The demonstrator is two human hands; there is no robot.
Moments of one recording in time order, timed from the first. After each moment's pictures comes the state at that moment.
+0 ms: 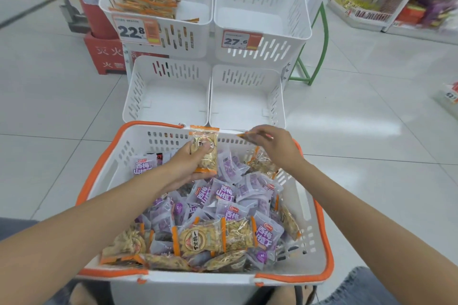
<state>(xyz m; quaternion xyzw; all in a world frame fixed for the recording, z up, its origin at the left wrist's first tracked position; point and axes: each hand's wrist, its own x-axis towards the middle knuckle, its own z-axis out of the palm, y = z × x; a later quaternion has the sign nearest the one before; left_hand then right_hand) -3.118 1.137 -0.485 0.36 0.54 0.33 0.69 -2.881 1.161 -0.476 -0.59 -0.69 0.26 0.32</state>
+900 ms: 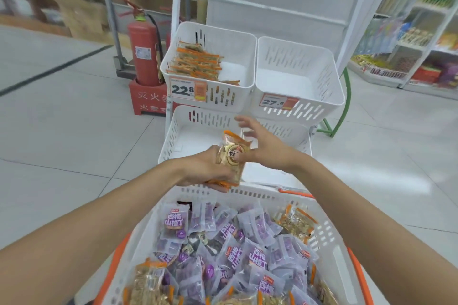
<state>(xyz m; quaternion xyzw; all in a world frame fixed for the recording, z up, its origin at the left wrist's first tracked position) -3.188 1.201 -0.392 0.60 0.46 0.22 0.61 -3.007 1.229 -0.359 -0.48 -0.77 0.36 0.21</state>
